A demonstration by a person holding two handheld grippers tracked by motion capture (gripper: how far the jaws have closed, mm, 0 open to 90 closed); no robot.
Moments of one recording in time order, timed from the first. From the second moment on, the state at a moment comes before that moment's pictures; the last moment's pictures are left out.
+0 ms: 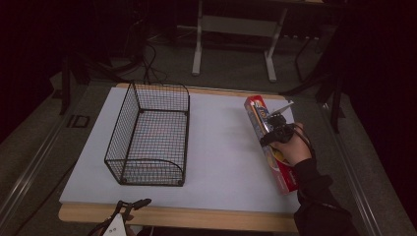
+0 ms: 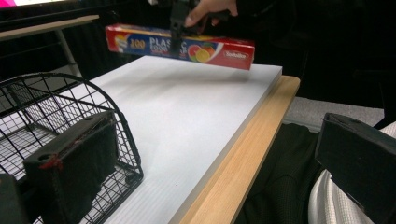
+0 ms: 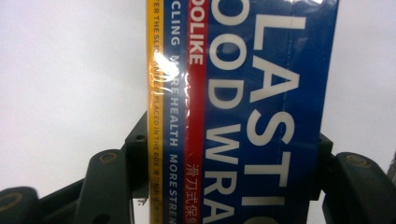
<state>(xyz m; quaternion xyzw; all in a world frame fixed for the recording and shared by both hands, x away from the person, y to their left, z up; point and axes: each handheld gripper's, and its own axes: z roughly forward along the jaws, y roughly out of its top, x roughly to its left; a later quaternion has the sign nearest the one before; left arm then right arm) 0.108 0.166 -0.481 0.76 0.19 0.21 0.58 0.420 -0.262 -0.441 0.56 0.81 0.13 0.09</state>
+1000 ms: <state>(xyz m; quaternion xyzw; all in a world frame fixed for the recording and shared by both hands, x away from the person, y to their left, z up) 0.106 0.163 -0.482 0.77 0.18 0.22 0.58 0.417 -0.141 -0.347 0.49 0.83 0.22 0.15</state>
